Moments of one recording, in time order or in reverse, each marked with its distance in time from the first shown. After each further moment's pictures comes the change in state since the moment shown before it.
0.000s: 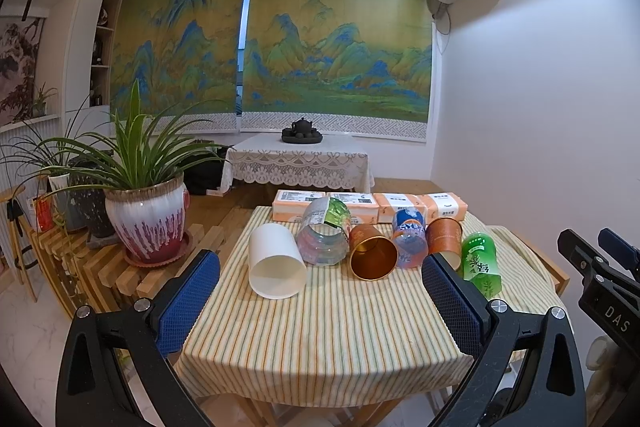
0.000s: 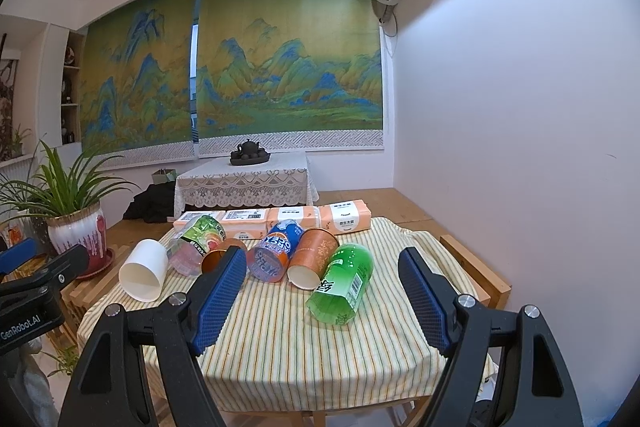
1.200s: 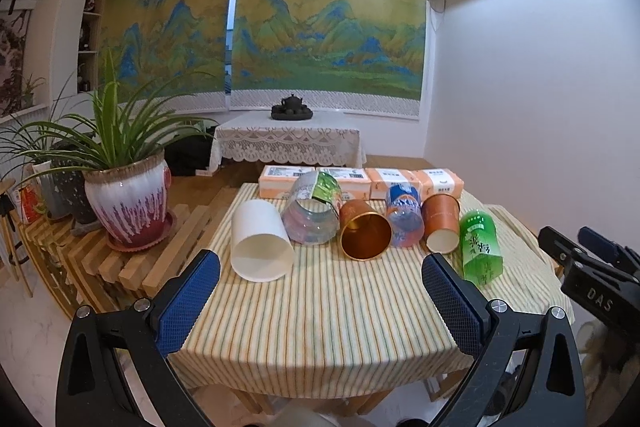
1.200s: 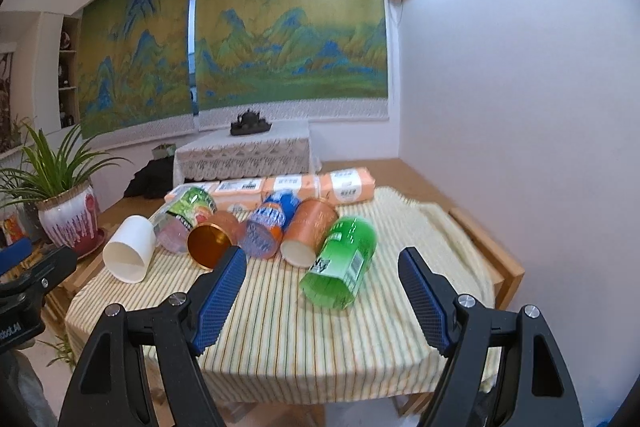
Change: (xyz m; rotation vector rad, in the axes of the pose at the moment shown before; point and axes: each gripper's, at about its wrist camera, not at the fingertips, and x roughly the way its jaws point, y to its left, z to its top) left arm 0.035 -0.007 -0.011 0.011 0.094 -0.035; right arm 0.047 -0.013 -0.008 0.008 0.132 0.032
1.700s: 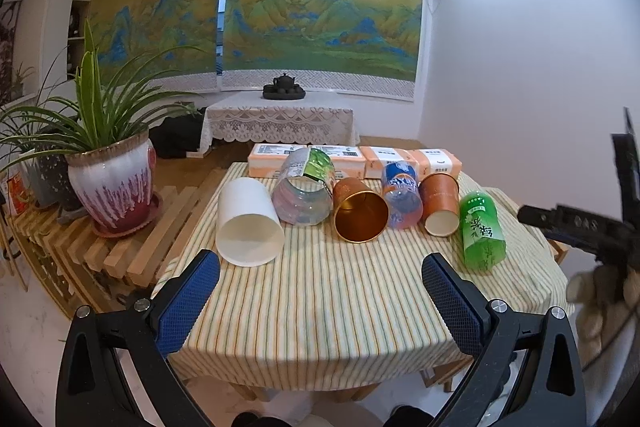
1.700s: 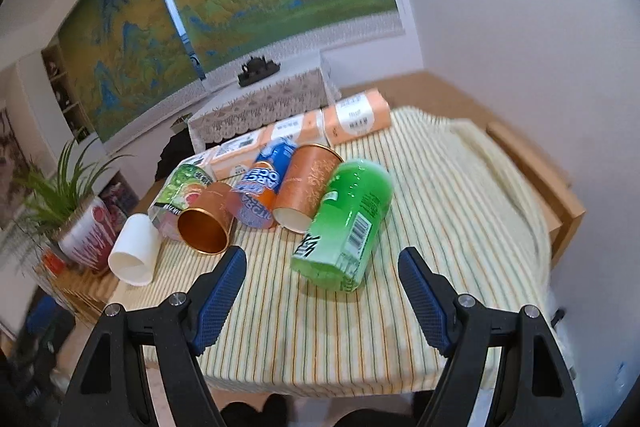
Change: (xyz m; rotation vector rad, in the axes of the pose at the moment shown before) left arm 0.027 0.002 -0.007 -0.001 0.067 -0.028; right arm 0.091 -0.059 0.011 0.219 0.288 0.179
